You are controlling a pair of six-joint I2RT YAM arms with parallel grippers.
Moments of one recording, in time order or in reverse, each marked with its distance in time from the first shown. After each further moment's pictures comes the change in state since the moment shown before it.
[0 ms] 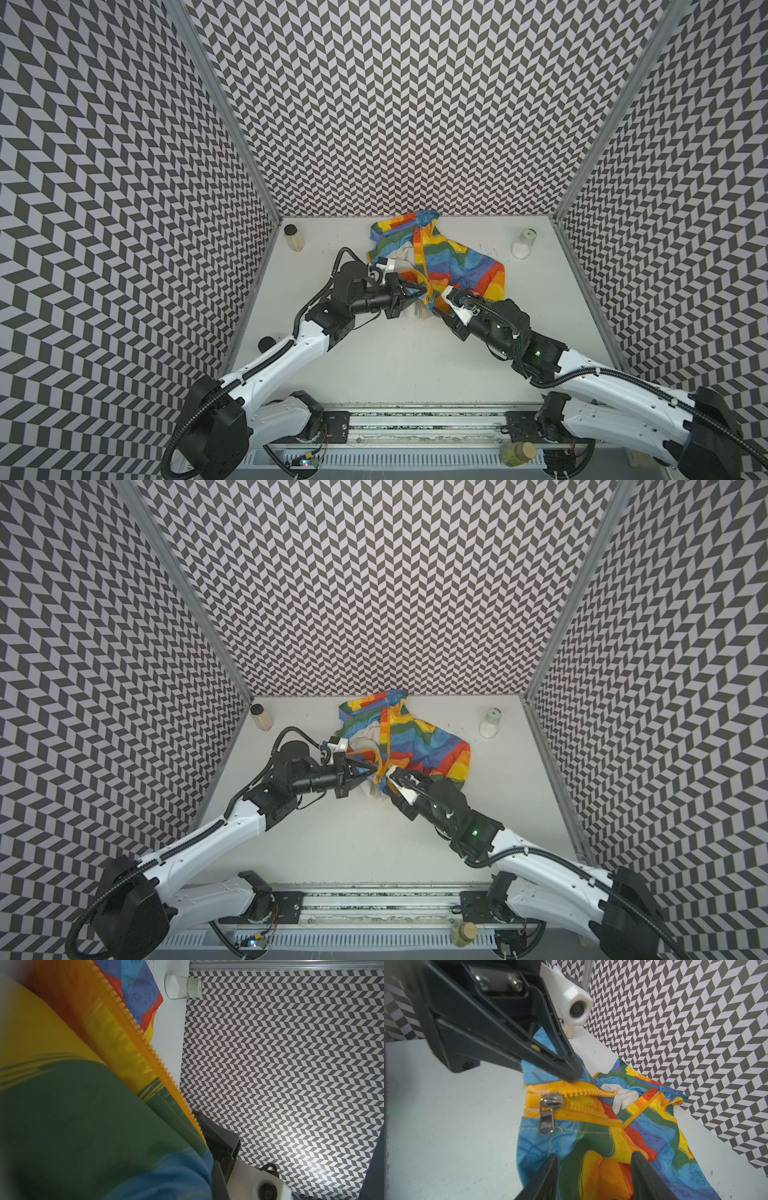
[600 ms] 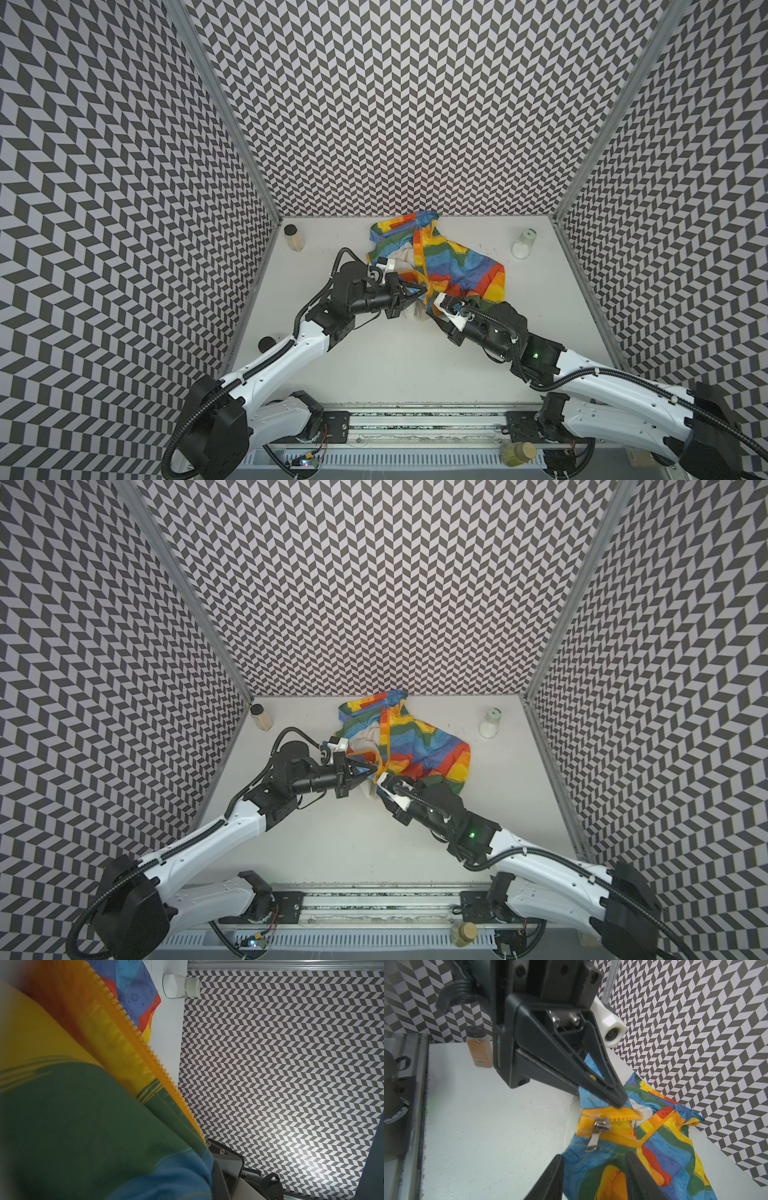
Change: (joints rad) left arm 0.001 0.001 -0.012 0.024 0.005 -0.011; right arm 0.066 0.019 0.032 0.014 -0.027 -0.033
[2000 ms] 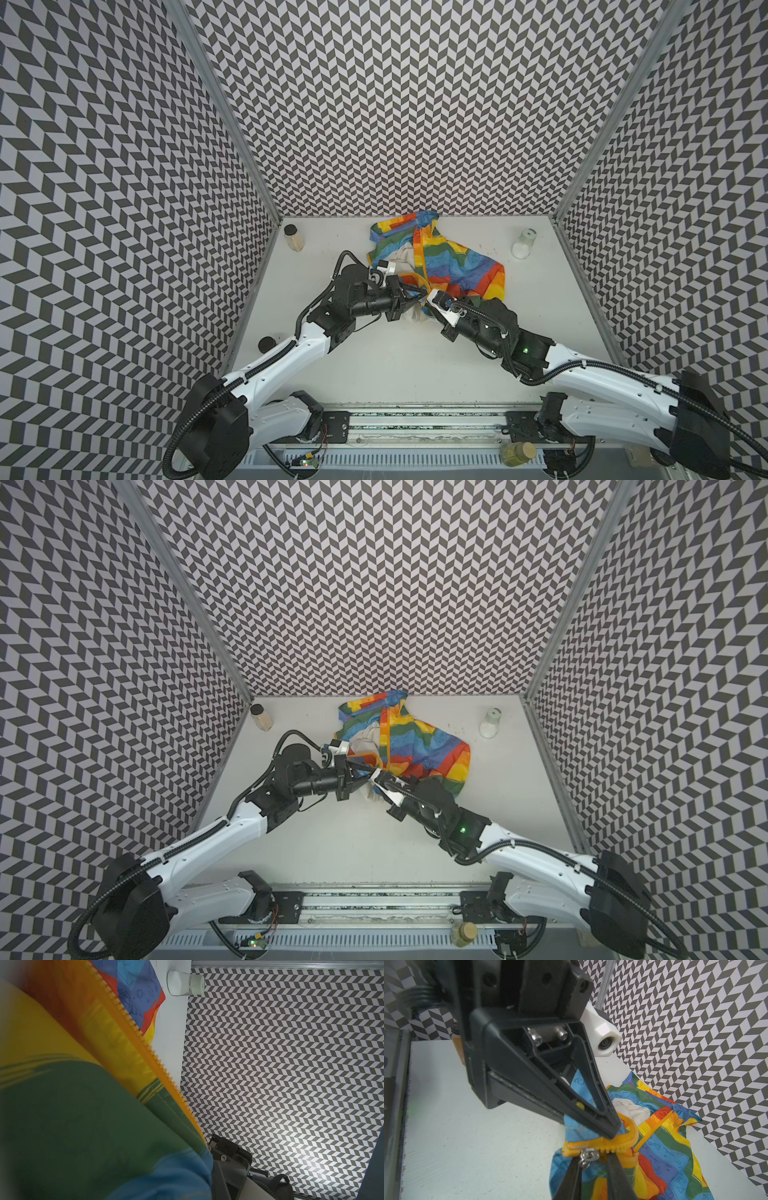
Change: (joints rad) left arm -0.009 0.003 -0.021 0.017 -0.001 -0.003; right arm 0.002 0.079 0.025 0.037 0.038 -0.003
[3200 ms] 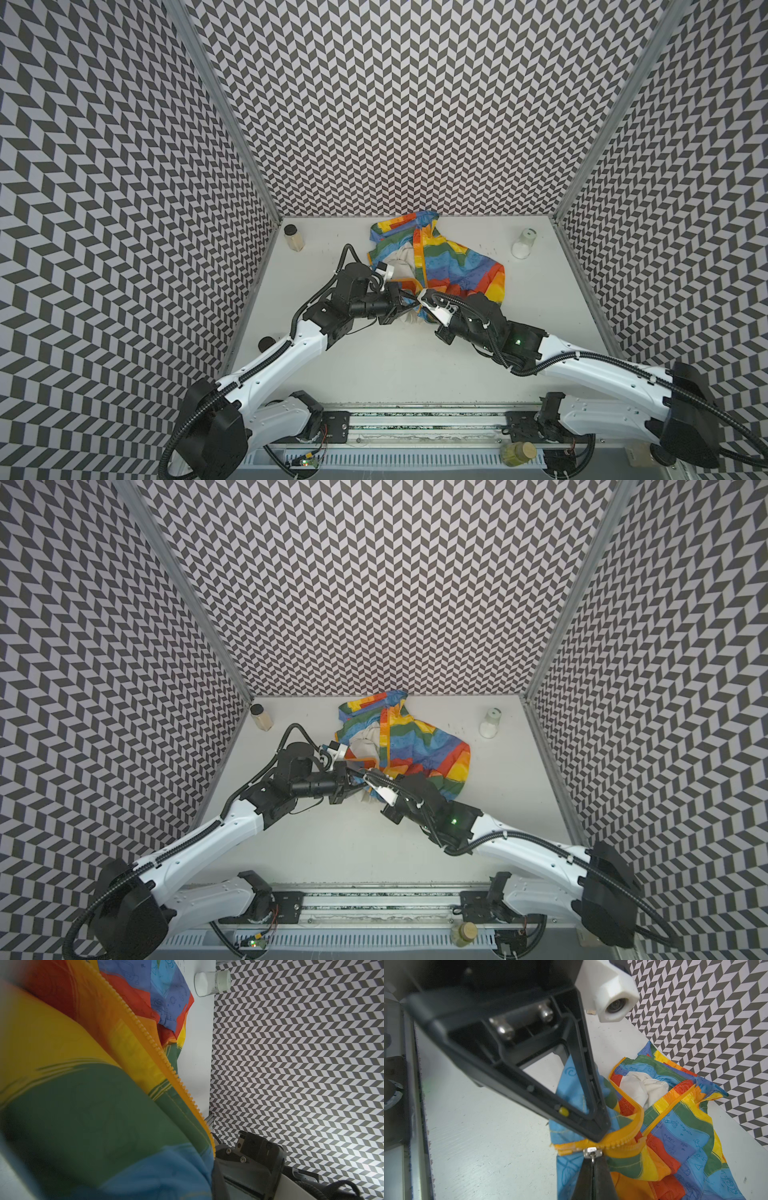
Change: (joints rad) left arm 0.011 -0.016 0.057 -0.304 -0.023 0.288; right arm 0.011 0.097 0.142 -0.269 0.013 0.084
